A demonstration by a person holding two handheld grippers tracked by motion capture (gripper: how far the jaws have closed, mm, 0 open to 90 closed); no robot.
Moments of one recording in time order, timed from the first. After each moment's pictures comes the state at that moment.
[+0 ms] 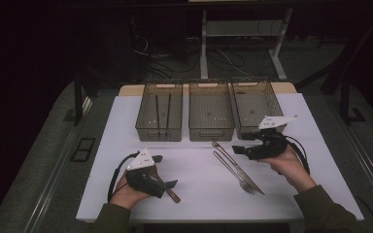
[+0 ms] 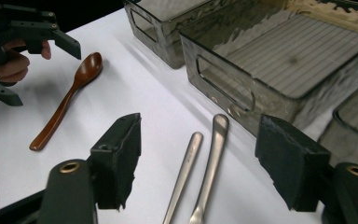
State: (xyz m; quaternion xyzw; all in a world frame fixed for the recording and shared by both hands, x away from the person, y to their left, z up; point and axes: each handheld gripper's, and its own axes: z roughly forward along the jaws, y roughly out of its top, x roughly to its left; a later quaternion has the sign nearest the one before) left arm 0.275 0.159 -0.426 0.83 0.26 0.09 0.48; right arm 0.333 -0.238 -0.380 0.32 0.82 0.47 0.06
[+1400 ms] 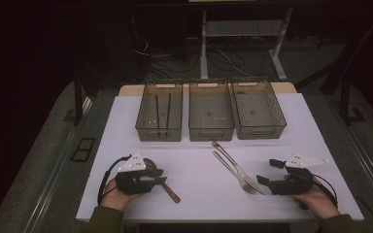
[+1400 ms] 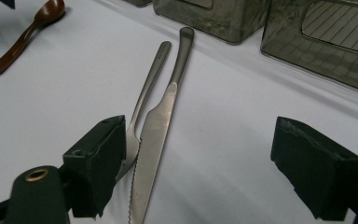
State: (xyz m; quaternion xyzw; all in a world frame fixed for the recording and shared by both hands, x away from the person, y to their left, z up) left arm 0.264 0.184 -0.421 0.86 0.26 0.06 0.44; right arm 0.257 -0.299 -0.442 0.37 0.80 0.46 0.13
